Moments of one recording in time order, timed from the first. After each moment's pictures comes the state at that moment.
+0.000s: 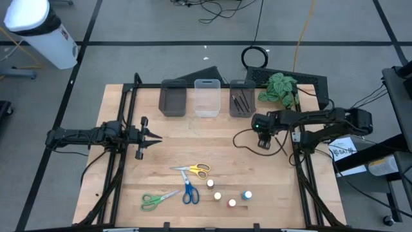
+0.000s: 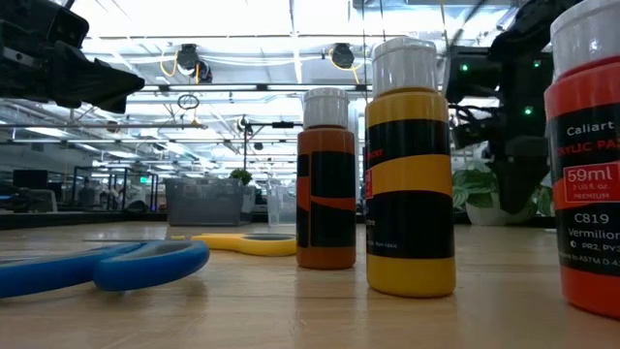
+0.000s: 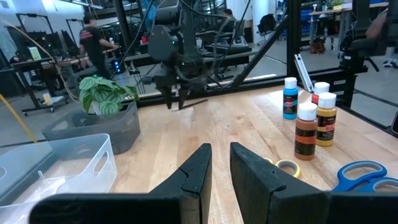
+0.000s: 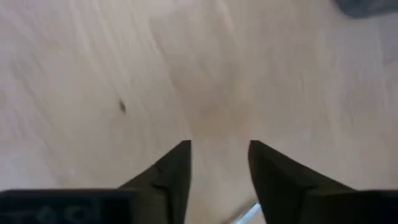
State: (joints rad) left arm 0.00 0.08 0.04 0.01 0.08 0.15; right arm -0.24 1.25 0.63 -0.76 0.11 0.10
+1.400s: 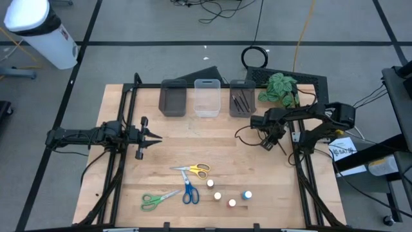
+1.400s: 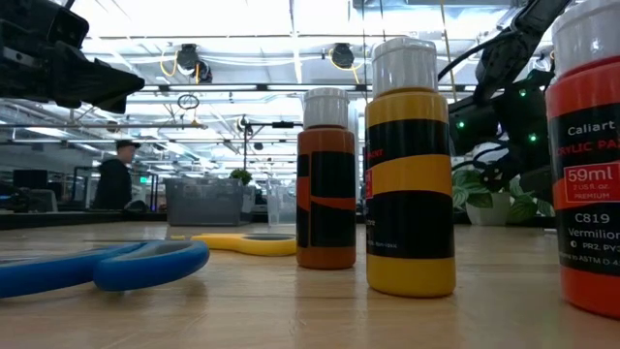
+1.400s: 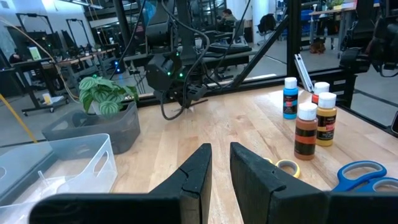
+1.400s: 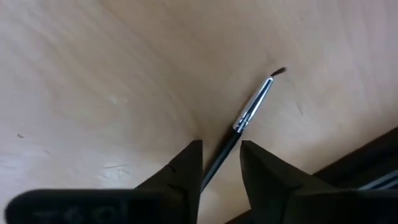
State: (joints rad) left arm 0.00 0.08 0.04 0.01 0.08 0.15; right arm -0.34 1.50 0.64 -0.99 -0.01 0.43
